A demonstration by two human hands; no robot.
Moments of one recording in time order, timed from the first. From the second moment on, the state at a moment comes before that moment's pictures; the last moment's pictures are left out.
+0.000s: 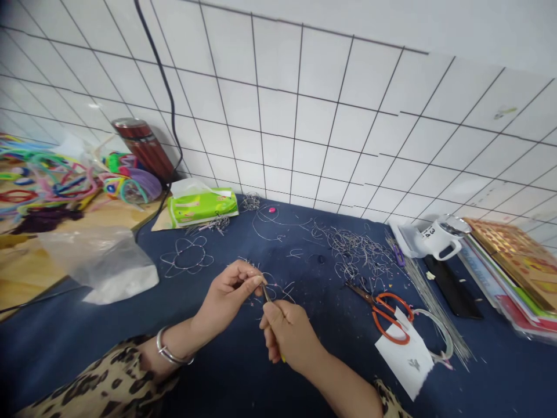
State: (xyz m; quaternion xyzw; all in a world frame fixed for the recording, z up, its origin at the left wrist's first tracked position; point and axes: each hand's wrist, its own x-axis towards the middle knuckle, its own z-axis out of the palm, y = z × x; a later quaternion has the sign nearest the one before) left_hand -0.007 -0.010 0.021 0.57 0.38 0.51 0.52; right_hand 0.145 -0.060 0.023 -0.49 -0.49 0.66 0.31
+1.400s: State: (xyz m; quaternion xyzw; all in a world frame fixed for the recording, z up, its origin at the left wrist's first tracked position) left_hand -0.017 0.003 0.028 0.60 0.33 0.45 0.57; right_hand 0.178 -0.054 0.064 -0.52 -0.83 -0.15 0.14
